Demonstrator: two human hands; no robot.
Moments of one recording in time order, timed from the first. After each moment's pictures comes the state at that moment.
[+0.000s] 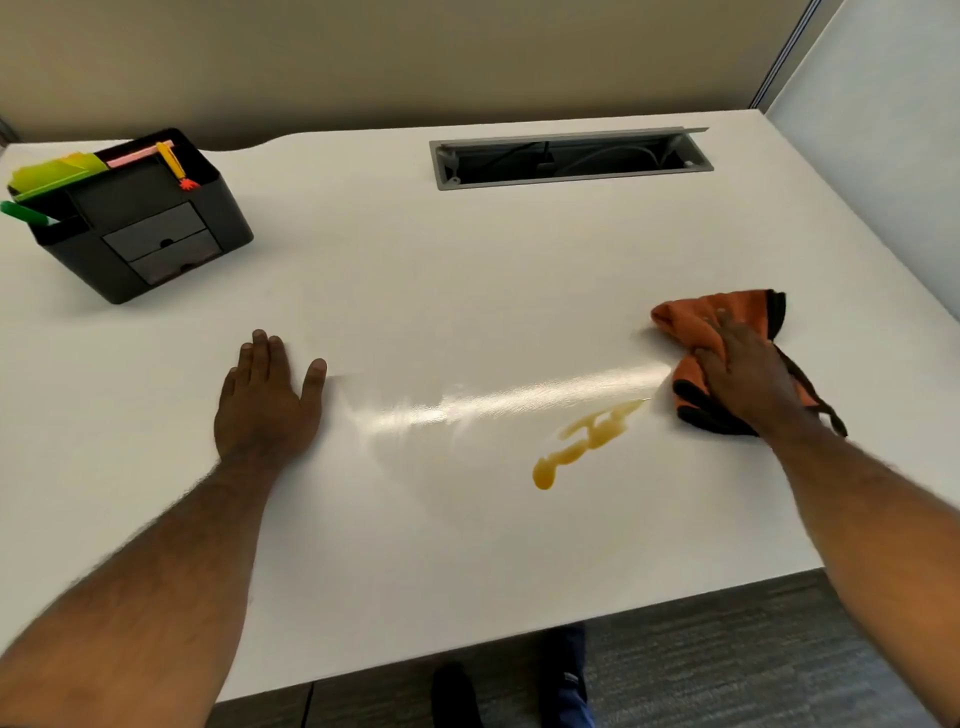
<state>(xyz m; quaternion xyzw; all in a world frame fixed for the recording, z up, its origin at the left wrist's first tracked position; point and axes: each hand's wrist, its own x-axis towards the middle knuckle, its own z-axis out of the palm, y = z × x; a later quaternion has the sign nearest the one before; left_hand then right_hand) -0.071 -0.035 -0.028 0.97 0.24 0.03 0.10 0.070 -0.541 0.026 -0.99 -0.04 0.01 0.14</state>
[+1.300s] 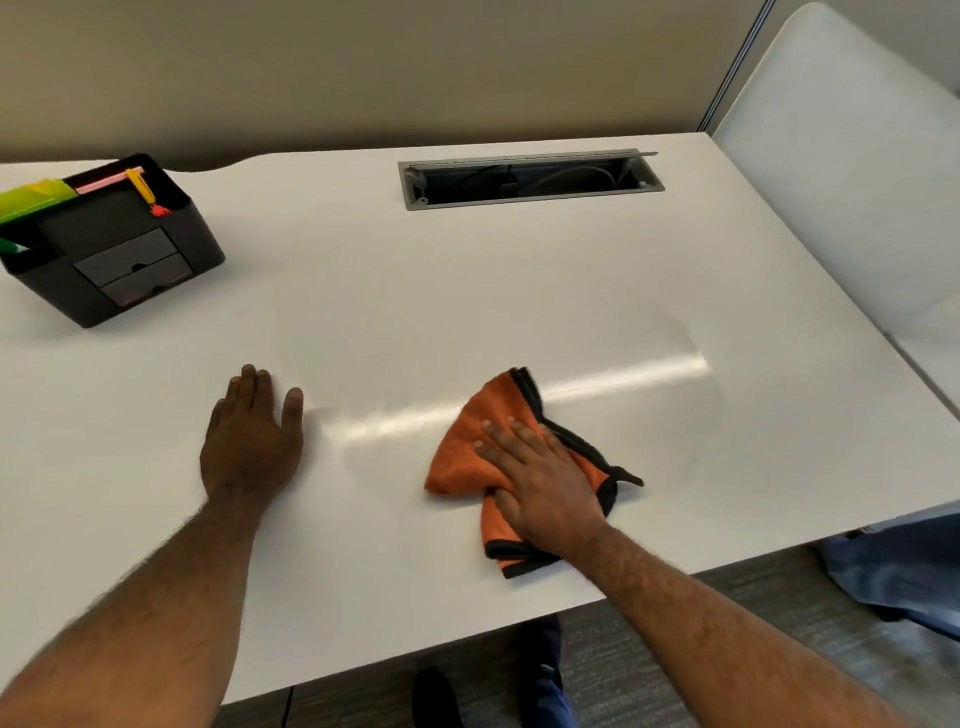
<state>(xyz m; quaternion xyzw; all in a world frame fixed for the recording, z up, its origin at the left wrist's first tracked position) -0.085 -0.054 -0.026 0.96 0.23 0.07 0.15 -0.069 -0.404 0.003 -0.94 -0.33 0.02 0.09</state>
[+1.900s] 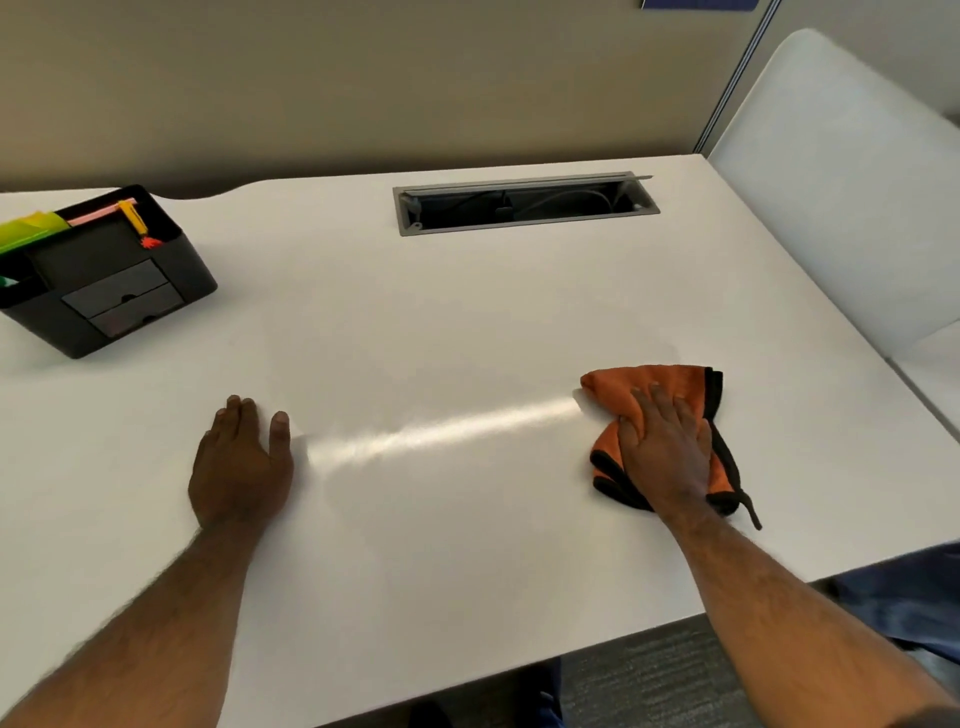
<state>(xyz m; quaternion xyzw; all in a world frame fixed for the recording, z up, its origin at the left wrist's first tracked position) -0.075 -0.064 -0.020 0.94 0.29 0.09 0.17 0.023 -0.513 0.005 -0.99 0.04 0.00 0.12</state>
